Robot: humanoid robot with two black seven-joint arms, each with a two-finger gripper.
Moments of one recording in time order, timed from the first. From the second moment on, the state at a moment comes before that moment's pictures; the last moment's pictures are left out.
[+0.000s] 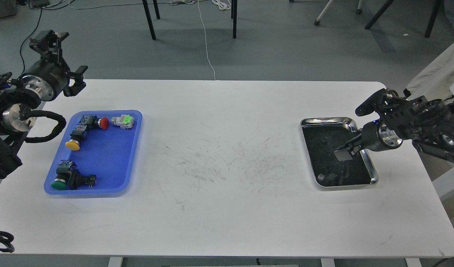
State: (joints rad) left arm -0.90 0.47 -0.65 -0.44 0.13 -0.33 -0.15; right arm 1.38 -0.43 -0.97 0.79 -1.18 0.08 0.49
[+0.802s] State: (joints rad) left arm -0.90 0.47 -0.66 -0.44 0.13 -0.33 -0.15; right arm 1.33 -0.38 -0.95 0.70 -1.17 0.09 0.49
